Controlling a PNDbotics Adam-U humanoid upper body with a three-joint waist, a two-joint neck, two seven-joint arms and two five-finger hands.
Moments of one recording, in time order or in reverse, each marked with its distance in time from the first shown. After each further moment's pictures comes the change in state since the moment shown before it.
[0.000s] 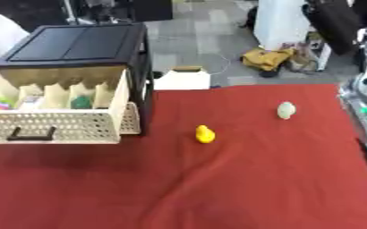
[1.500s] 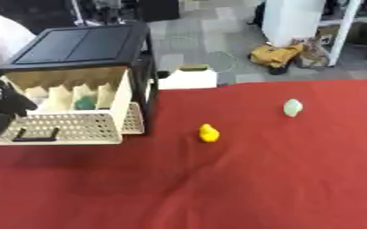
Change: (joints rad) left arm -0.027 0.448 -0.172 -0.001 -0.043 -0.175 -0.584; right arm 0.168 0.000 -0.071 0.000 -0.053 -0.282 -0.059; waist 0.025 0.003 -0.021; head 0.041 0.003
